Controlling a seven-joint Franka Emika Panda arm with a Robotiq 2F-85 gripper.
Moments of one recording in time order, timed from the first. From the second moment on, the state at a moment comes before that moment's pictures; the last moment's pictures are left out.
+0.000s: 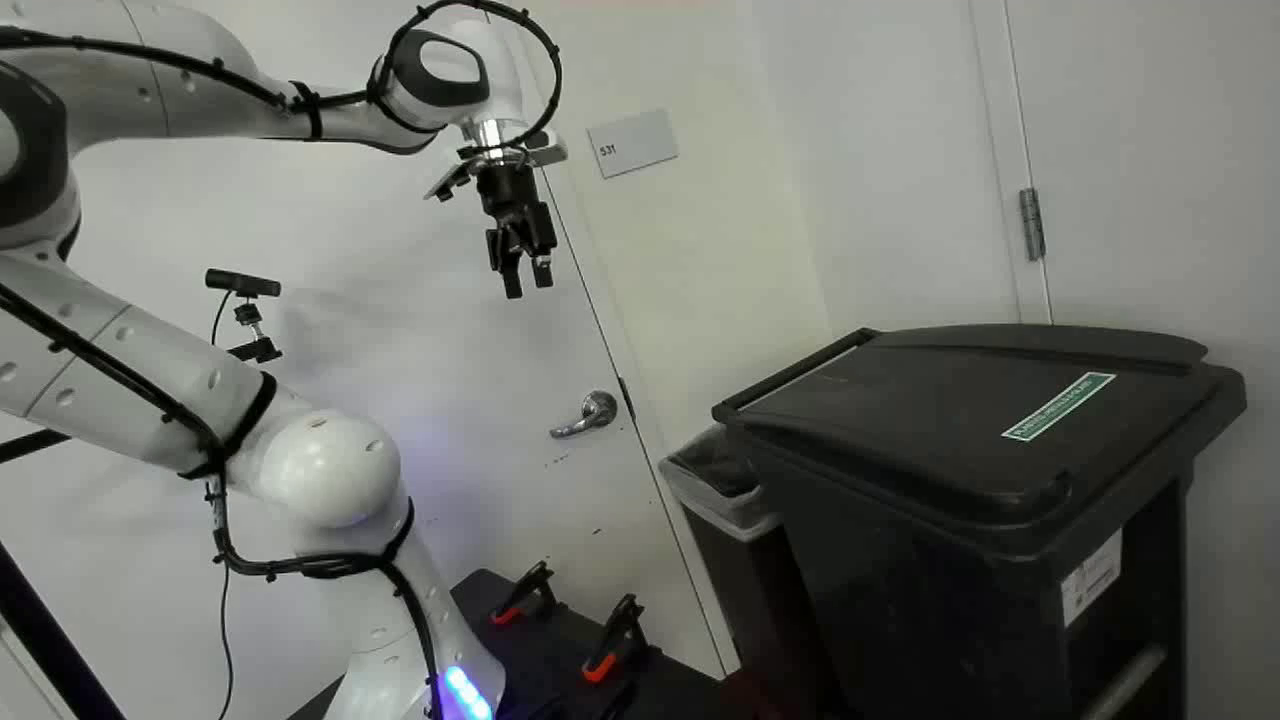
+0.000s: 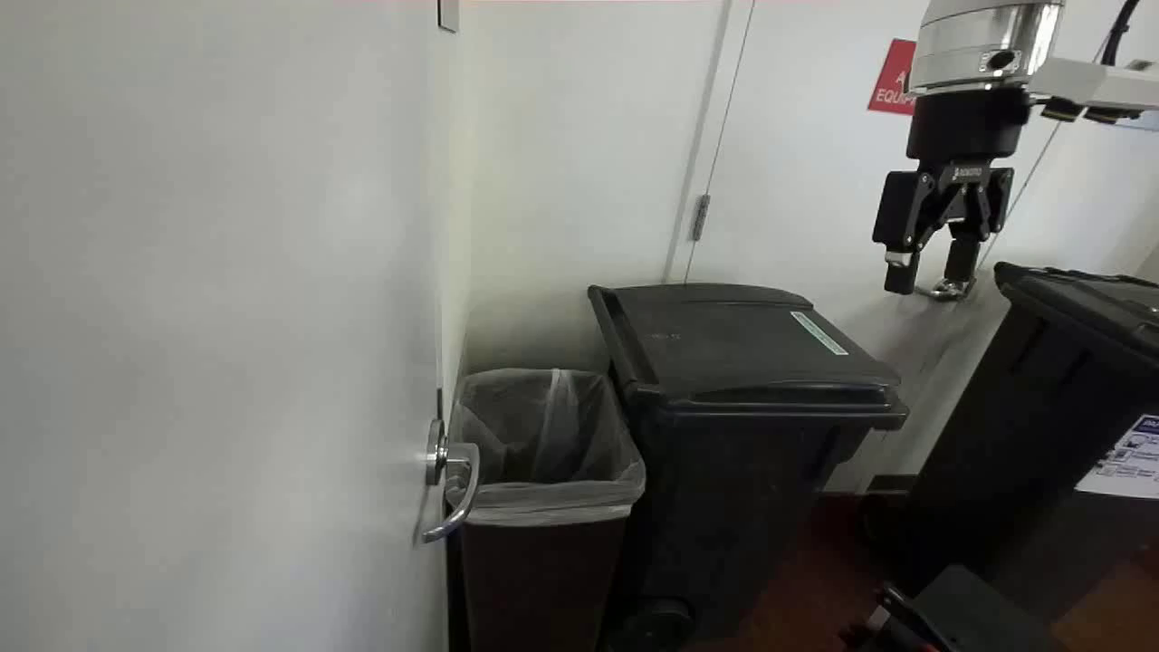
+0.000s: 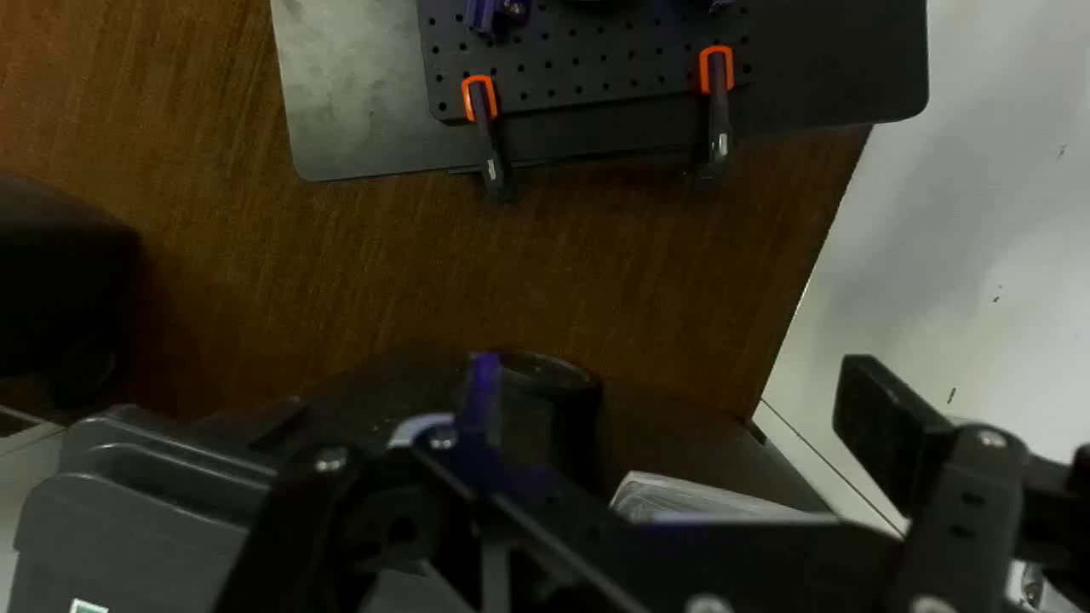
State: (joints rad) arm -0.03 -0.60 0.00 -2.25 -0.03 1.45 0.08
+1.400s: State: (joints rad) arm -0.16 -0.56 -0.27 -2.31 0.03 1.68 0.06
